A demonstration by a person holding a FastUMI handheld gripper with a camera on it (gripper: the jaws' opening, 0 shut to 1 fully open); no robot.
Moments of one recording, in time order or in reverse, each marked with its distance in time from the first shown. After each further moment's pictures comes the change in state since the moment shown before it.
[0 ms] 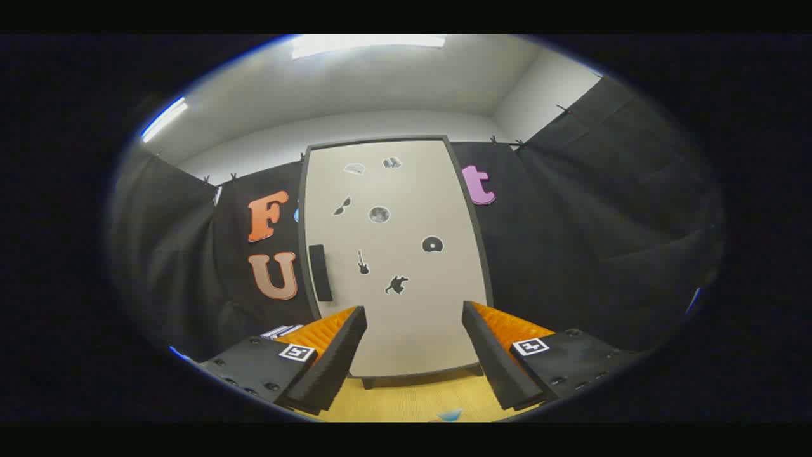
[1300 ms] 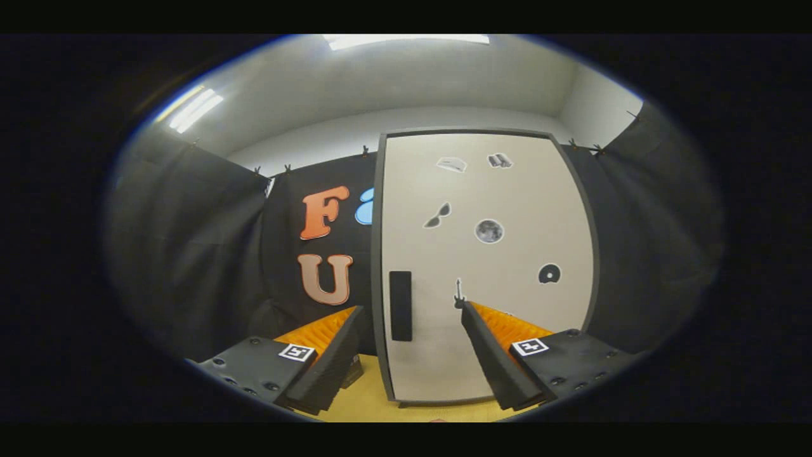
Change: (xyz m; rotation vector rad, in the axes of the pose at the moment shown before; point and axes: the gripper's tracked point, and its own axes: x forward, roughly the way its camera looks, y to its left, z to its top) arm 0.125 0.153 0.032 -0.082 0.018 0.277
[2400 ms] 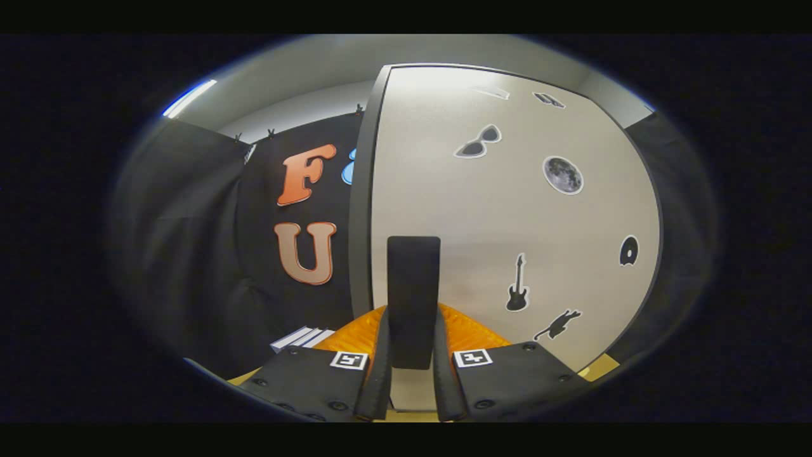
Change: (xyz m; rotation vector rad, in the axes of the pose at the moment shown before) arm 0.129 -0.003 -0.074 -0.016 0.168 -0.065
